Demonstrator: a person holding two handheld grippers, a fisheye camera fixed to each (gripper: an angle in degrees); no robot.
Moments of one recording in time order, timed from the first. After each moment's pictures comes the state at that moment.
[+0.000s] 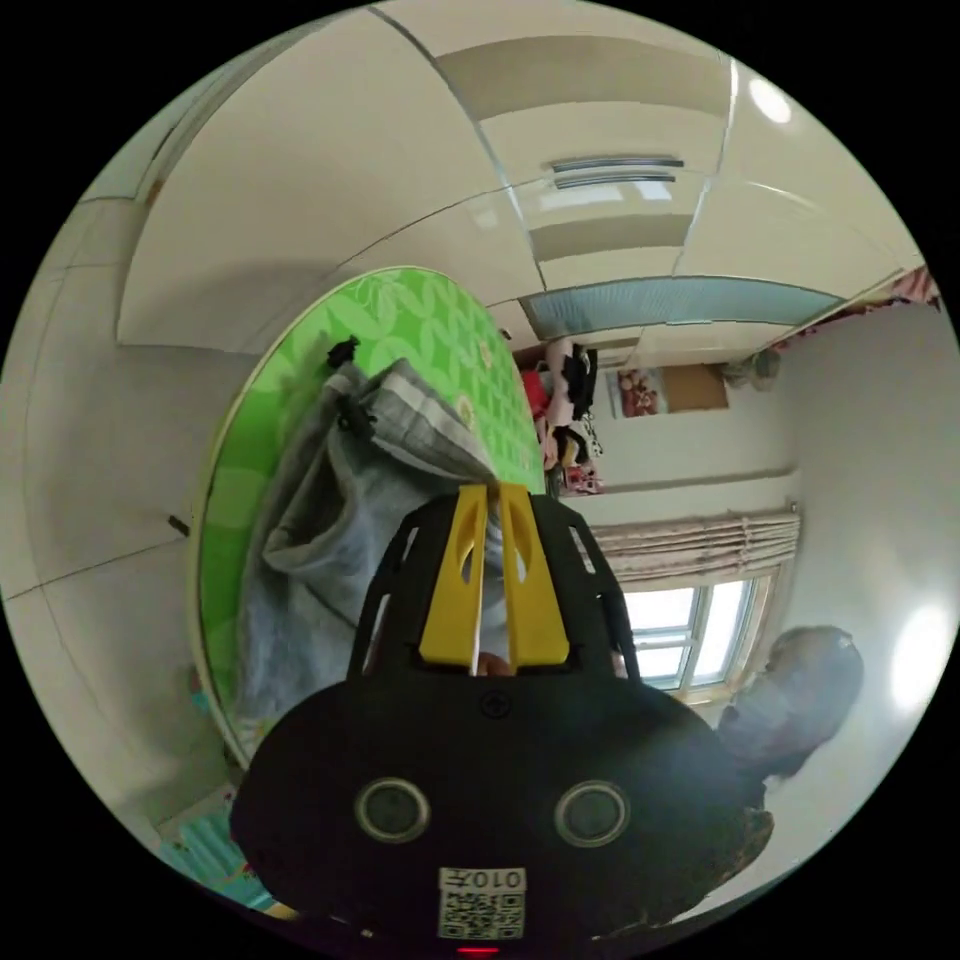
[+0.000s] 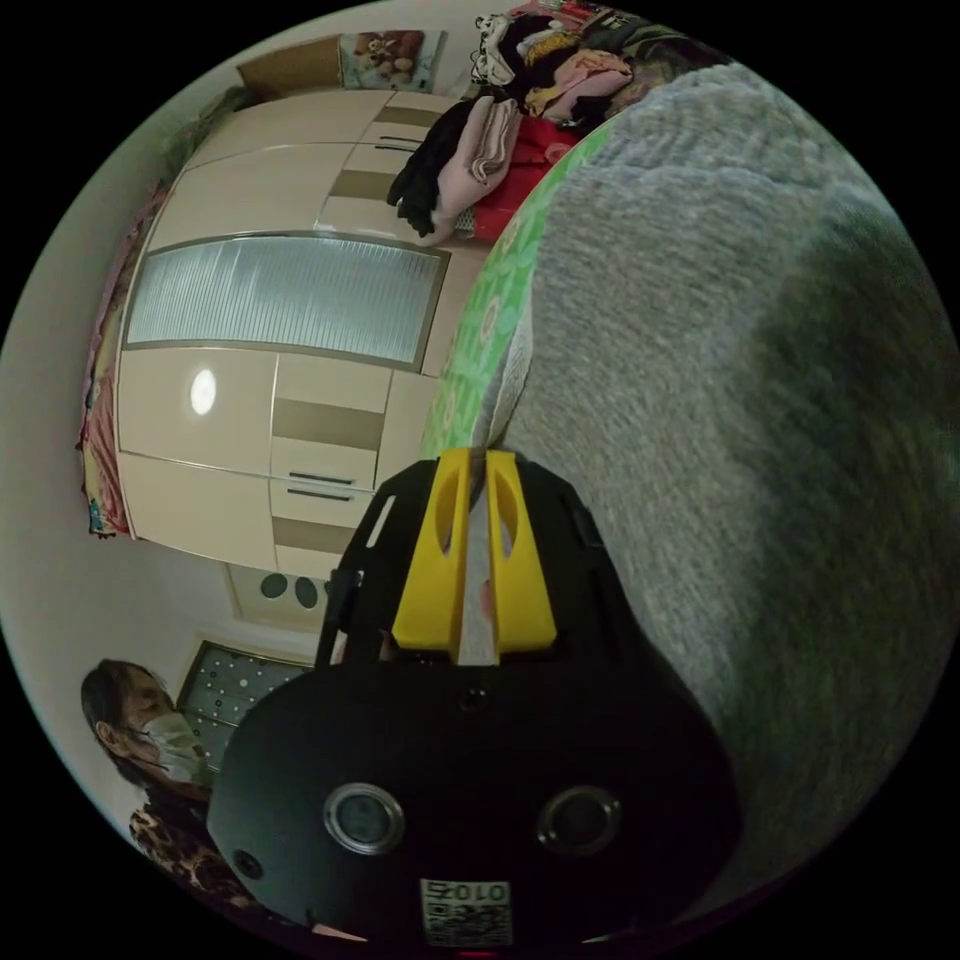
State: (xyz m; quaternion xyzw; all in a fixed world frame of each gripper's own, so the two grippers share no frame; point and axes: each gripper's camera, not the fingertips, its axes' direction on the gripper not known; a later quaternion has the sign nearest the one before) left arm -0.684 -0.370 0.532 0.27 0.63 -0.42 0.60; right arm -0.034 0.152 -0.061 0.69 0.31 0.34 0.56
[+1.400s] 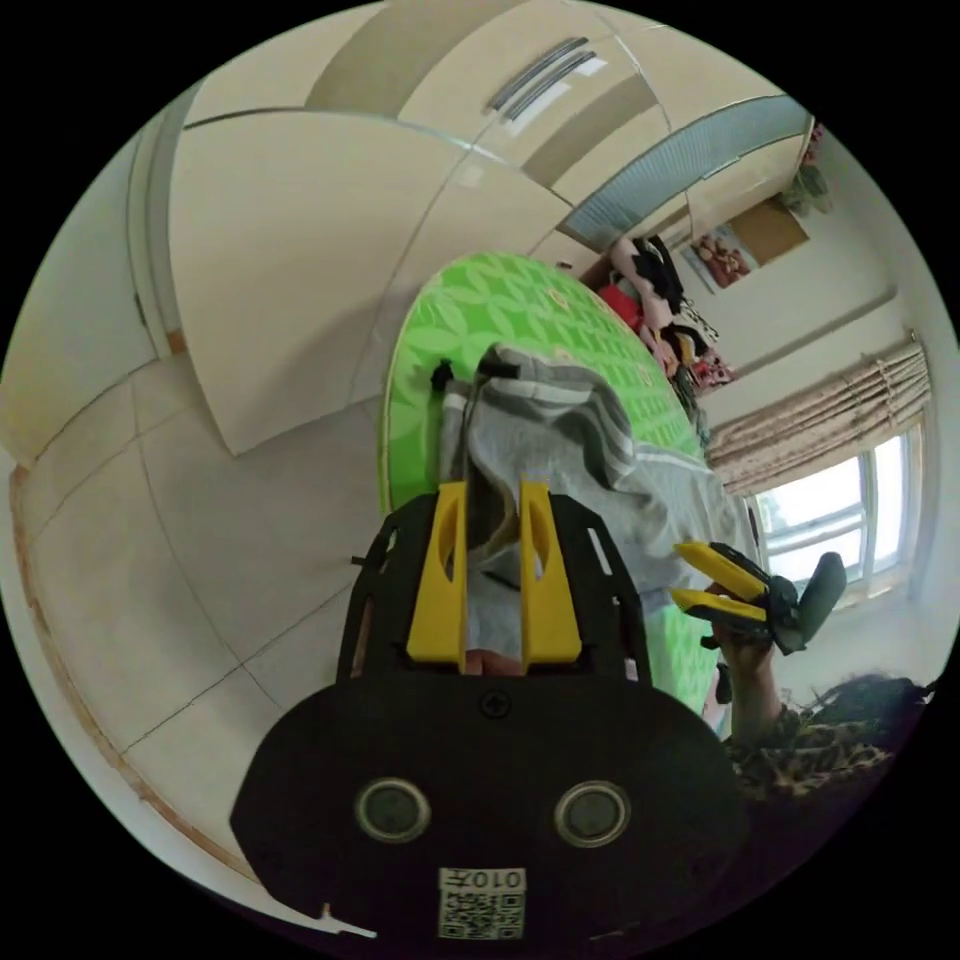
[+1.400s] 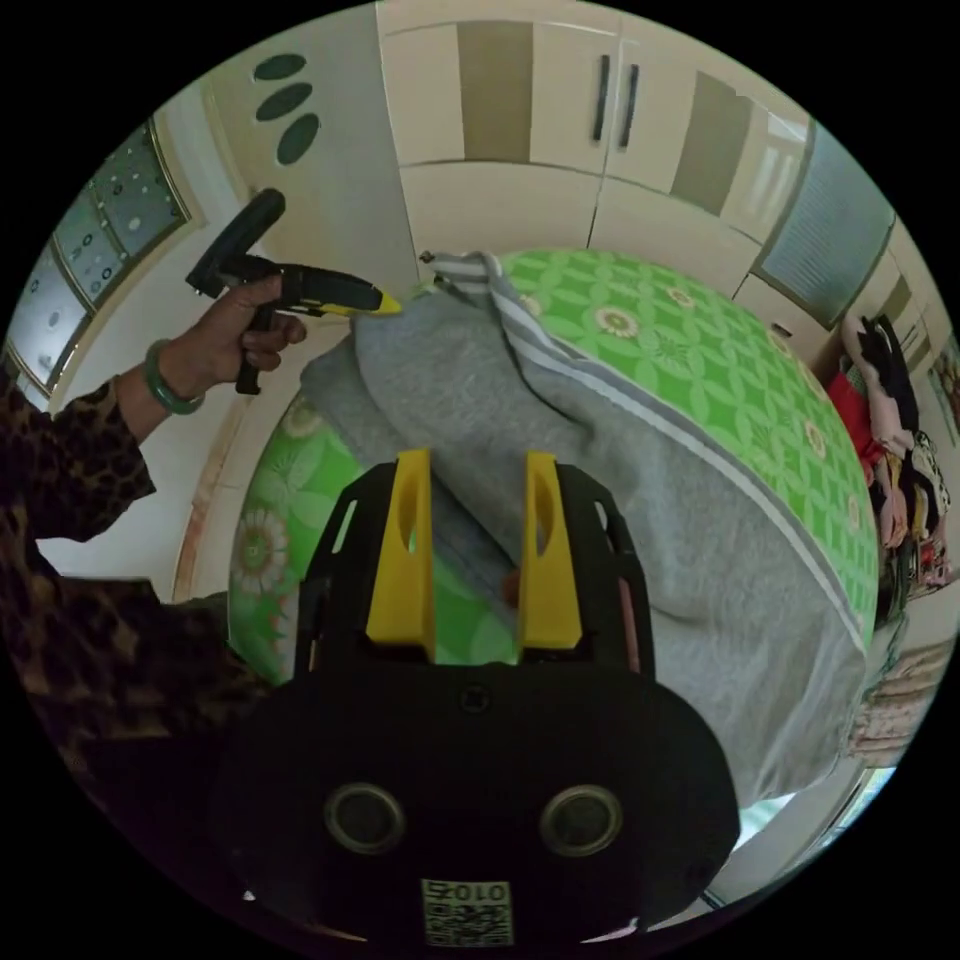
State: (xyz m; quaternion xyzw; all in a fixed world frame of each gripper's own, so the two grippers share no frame) left arm -0.746 -0.399 0.467 0.22 0.43 -0.30 0.82; right arm 0.238 -0.545 0.411 0.07 0.67 0.28 0.68
